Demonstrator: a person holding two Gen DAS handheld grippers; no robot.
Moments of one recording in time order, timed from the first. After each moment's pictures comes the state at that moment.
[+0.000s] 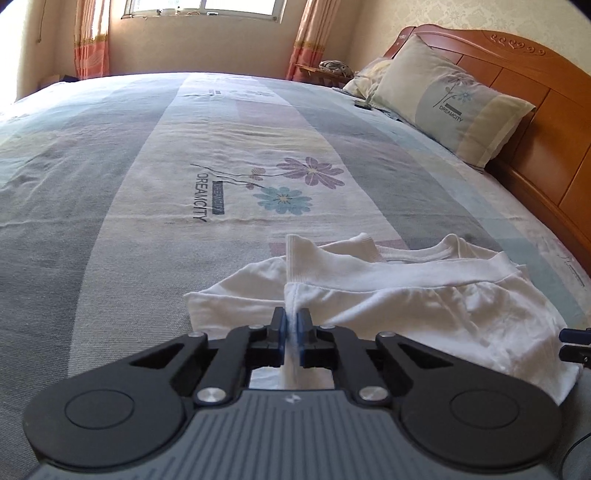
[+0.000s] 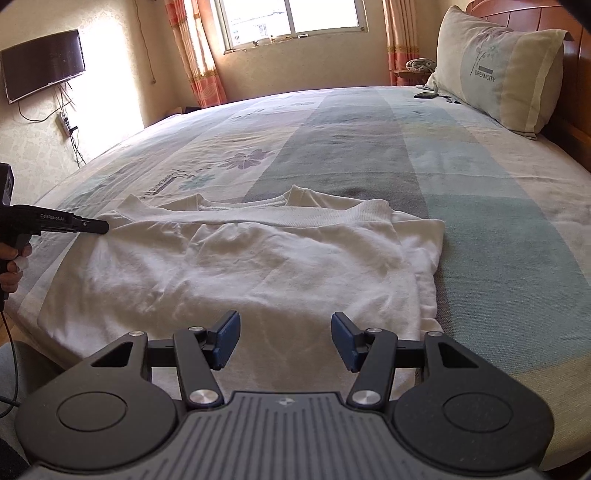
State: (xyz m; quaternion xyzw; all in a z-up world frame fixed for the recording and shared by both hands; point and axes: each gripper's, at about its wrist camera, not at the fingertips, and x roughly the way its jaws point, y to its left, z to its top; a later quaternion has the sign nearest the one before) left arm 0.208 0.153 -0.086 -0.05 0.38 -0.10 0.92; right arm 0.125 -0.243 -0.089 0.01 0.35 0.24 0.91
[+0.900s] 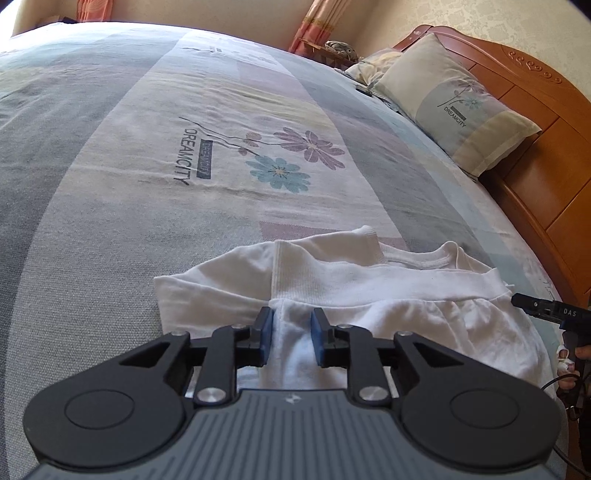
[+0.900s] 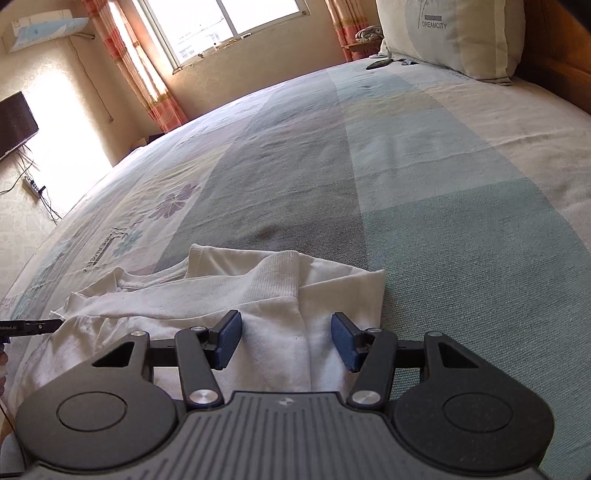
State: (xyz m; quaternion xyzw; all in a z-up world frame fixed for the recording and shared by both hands) left arm 0.244 0.157 -0.111 -0.13 0.41 -0.15 0.89; right arm 0.258 -0.295 -0.117 0.14 0.38 0.22 0.89
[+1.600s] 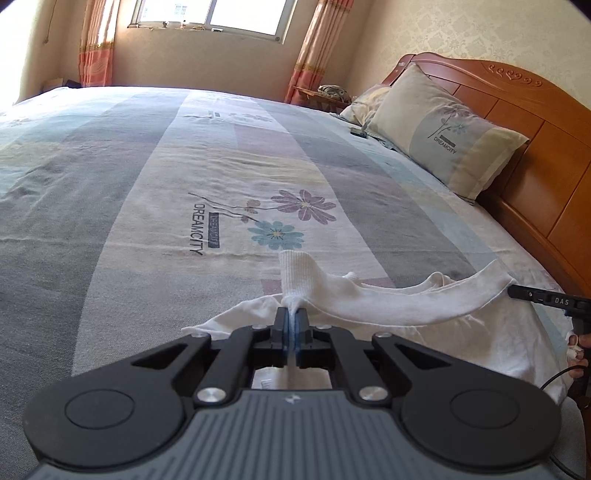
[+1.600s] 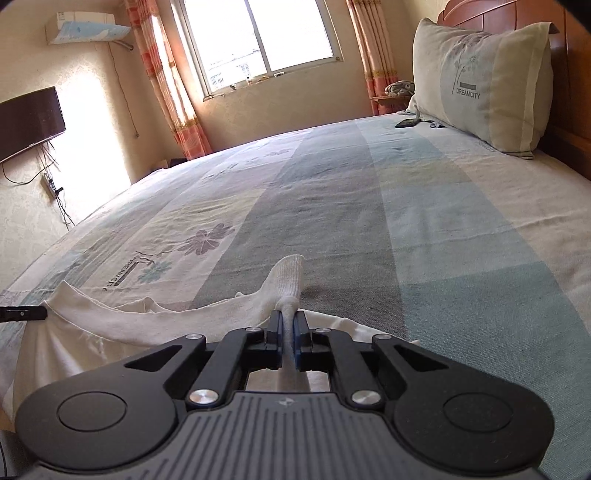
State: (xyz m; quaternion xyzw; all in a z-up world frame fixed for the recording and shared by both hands) left arm 0.218 0.156 -0.069 -0.09 0.35 -0.12 0.93; right arm 0.247 -0.262 -0.077 0.08 0.31 0.23 0.92
